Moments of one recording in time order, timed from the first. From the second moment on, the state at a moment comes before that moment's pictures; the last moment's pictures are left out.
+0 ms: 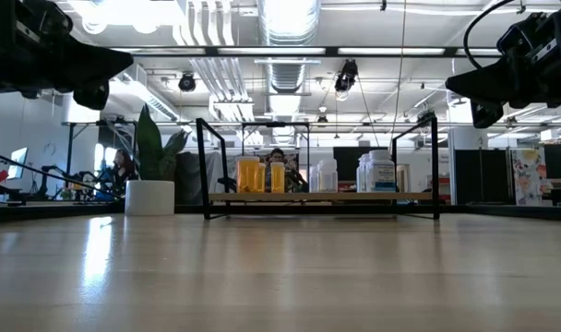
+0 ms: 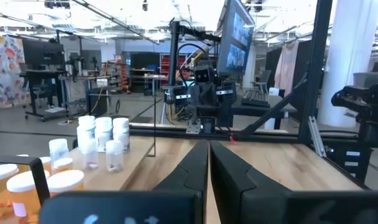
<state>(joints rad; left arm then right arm) -0.04 0.04 0.00 0.15 -0.12 -0.02 -0.14 0.03 0.01 0.03 -0.08 0.15</state>
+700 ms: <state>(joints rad) -0.04 0.06 0.00 0.16 -0.12 -0.02 -0.14 0.03 0.01 0.03 -0.08 0.15</state>
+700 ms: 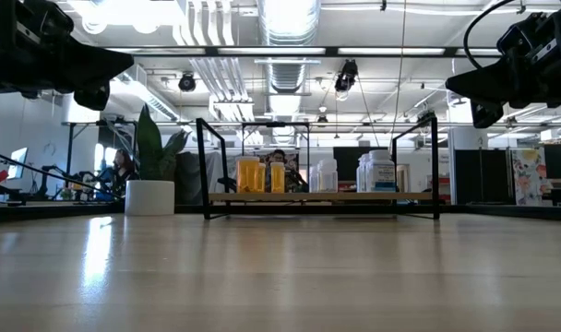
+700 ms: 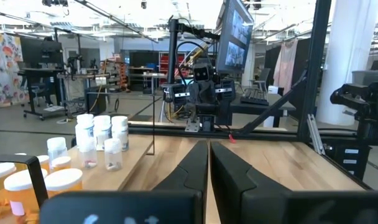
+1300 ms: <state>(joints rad) -0.04 0.06 0.00 0.16 -0.12 -0.02 -0.09 0.01 0.01 0.03 -0.07 0.05</state>
